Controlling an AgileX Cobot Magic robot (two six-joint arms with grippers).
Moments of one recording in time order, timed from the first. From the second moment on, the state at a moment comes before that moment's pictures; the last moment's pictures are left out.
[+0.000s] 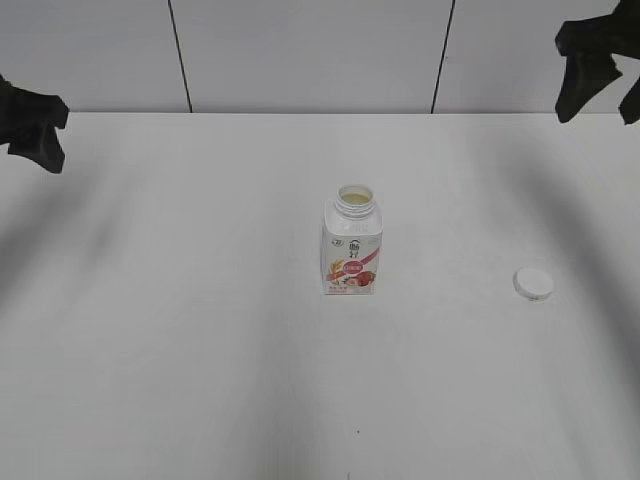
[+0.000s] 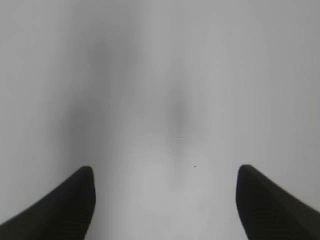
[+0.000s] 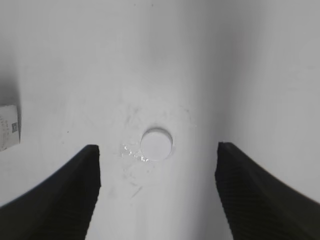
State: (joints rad) left arm -0.07 1.62 -1.17 0.10 0.77 -0.13; right arm 0.07 1.88 -1.69 0.13 1.22 -0.07
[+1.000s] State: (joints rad) left arm -0.09 1.08 -0.90 0.03 1.11 -0.06; right arm 0.07 0.94 -0.87 0.12 1.22 -0.04
